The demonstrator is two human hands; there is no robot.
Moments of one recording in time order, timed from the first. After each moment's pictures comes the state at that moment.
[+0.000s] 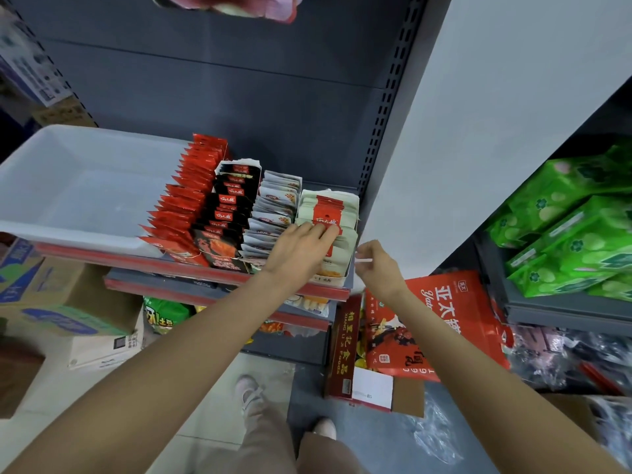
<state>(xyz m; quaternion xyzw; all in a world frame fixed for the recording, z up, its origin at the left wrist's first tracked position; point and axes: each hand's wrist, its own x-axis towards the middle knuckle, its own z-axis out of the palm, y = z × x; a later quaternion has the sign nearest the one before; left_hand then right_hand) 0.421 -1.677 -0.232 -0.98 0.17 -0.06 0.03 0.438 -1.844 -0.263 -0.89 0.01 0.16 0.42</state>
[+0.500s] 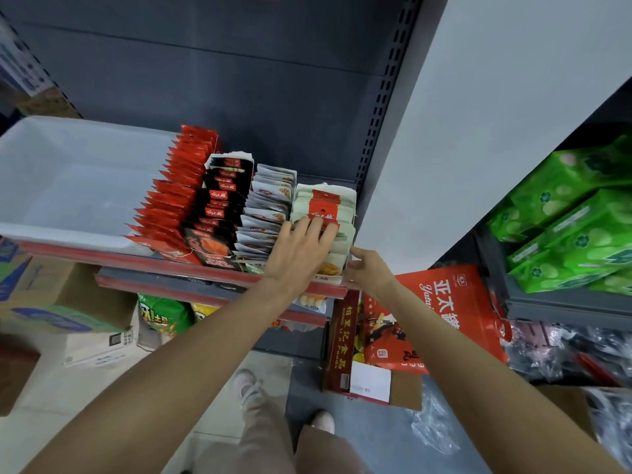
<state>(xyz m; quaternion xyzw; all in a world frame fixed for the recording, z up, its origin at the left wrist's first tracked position) 0.426 -1.684 -0.259 -0.97 0.15 -0.16 0.08 0.455 -1.835 -0.292 -0.80 0.06 0.30 0.51</state>
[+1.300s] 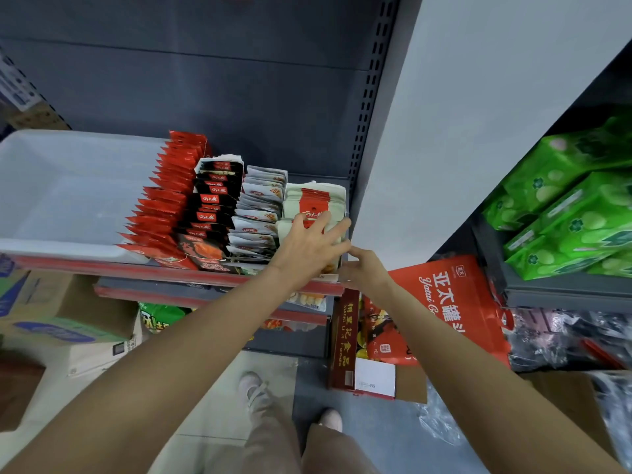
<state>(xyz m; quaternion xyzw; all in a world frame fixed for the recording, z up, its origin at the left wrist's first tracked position) 0.443 -1.693 -0.260 -0.93 0.29 -0.13 0.18 0.448 -1.837 -0.295 -0.81 0.07 0.27 0.52</state>
